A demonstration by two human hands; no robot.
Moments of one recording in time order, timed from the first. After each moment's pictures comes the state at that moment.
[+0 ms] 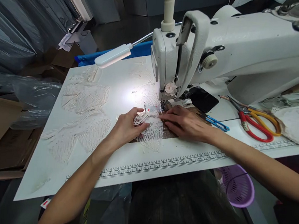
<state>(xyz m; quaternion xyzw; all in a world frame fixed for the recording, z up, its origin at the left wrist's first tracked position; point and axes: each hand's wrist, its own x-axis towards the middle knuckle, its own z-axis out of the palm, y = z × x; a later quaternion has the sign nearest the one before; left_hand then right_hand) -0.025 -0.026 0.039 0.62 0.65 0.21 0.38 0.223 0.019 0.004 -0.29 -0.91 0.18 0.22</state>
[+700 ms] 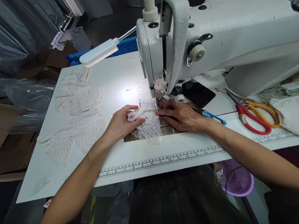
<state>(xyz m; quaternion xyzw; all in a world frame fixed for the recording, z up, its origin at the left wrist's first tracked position) -0.025 -0.015 0.030 0.57 0.67 0.25 0.41 0.230 0.038 -0.018 -0.22 -0.92 0.15 0.28</state>
